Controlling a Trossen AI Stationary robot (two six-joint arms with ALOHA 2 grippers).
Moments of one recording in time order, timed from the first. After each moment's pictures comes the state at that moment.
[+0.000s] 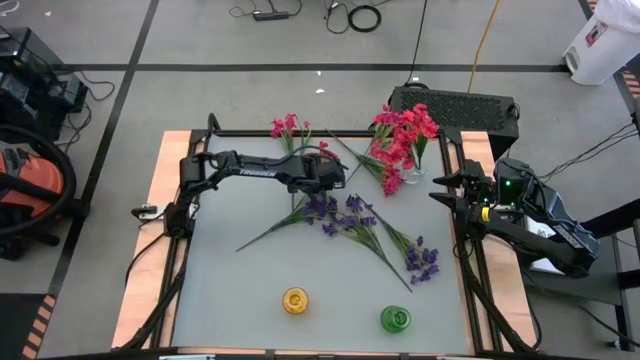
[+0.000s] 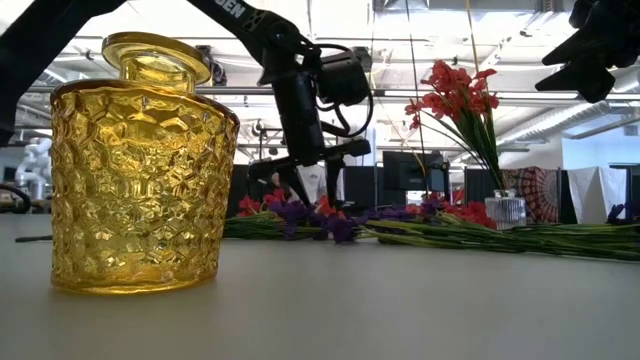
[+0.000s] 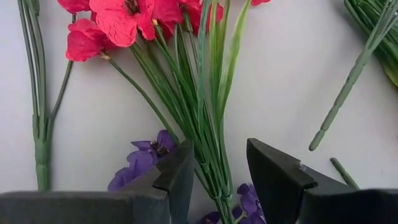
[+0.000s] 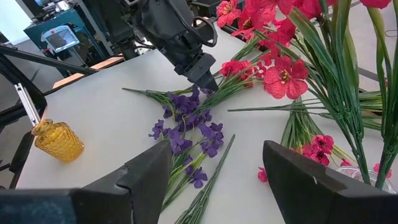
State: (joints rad) left arm 0.22 2.07 1.53 -0.66 -0.30 -1.33; right arm -0.56 0.17 0.61 -0.82 -0.26 0.20
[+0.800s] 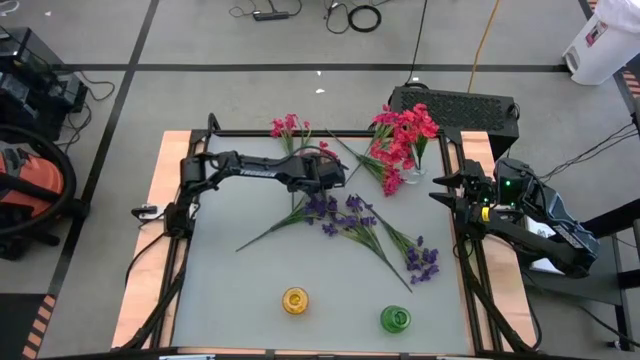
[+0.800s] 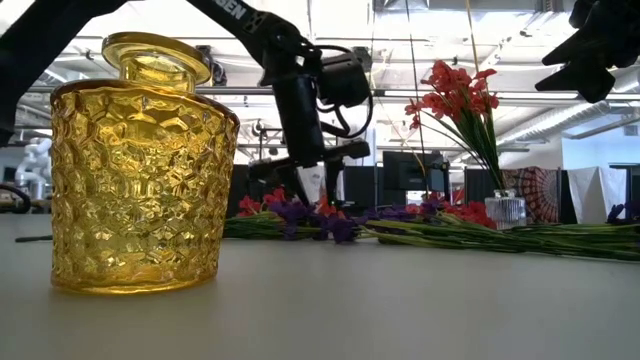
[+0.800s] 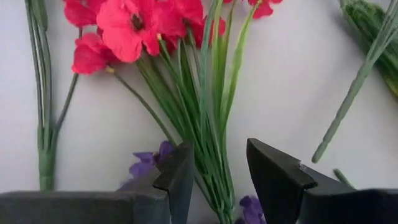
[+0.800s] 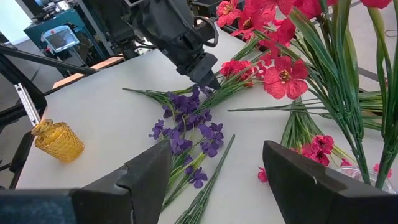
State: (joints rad) left arm 0.22 2.07 1.53 -0.65 -0.33 -1.33; right arm -0.56 0.17 0.61 -0.82 -0.26 0.20
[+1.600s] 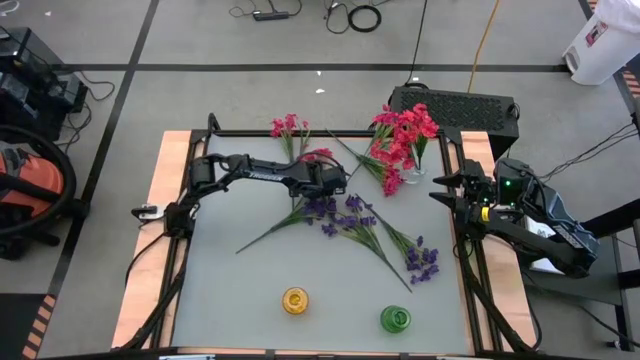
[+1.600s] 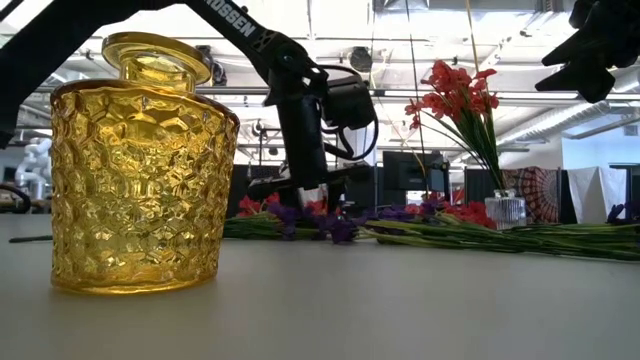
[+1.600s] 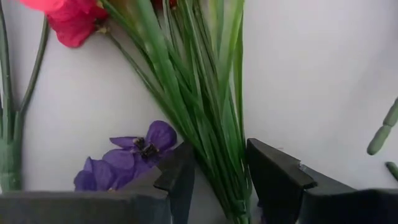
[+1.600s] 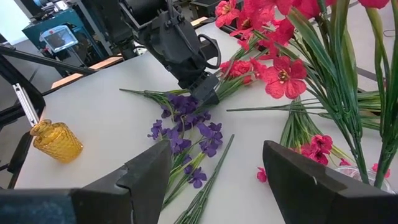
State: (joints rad) left arm 0.22 2.15 1.53 -0.63 -0.29 -1.33; right arm -0.56 0.17 0.61 -0.82 -0.26 0.20
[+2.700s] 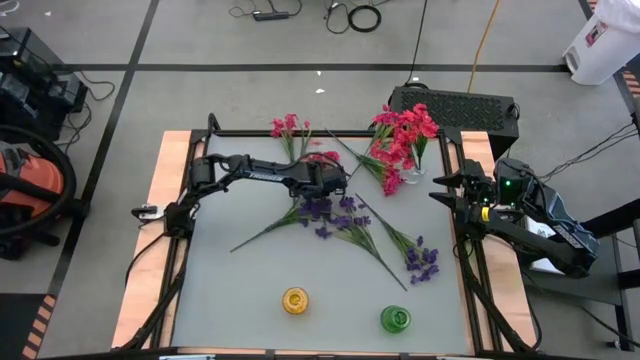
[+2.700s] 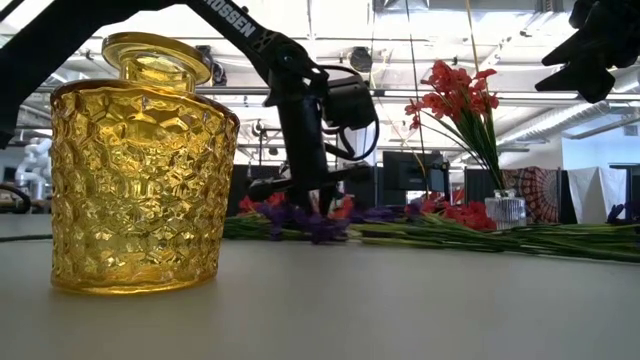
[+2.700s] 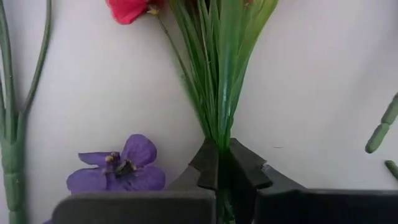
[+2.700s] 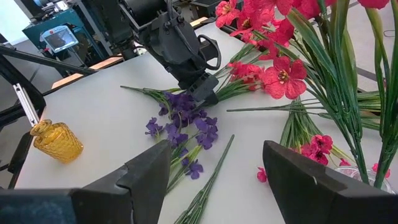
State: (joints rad) left arm 0.21 2.15 1.53 -0.62 -0.30 -1.32; right arm -0.56 0.17 0.61 -0.82 -0.26 0.20
